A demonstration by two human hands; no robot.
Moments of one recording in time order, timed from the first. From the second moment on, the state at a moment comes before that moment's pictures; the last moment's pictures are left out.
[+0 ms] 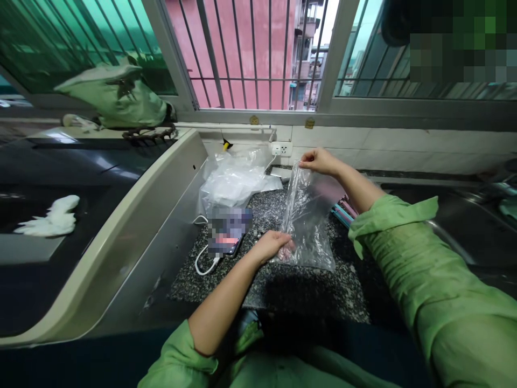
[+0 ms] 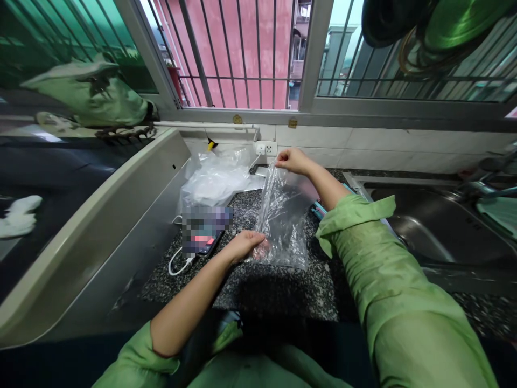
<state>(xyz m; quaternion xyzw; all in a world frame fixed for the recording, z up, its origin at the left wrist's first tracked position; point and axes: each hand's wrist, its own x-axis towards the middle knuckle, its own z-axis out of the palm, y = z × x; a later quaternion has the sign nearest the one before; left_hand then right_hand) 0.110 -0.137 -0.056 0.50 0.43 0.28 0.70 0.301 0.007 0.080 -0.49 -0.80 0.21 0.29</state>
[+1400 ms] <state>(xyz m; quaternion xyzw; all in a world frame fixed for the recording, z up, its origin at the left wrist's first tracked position) 0.105 -0.104 -0.042 0.32 0.46 0.54 0.63 0.328 -0.119 -0.039 -0.54 -0.56 0.42 0.47</state>
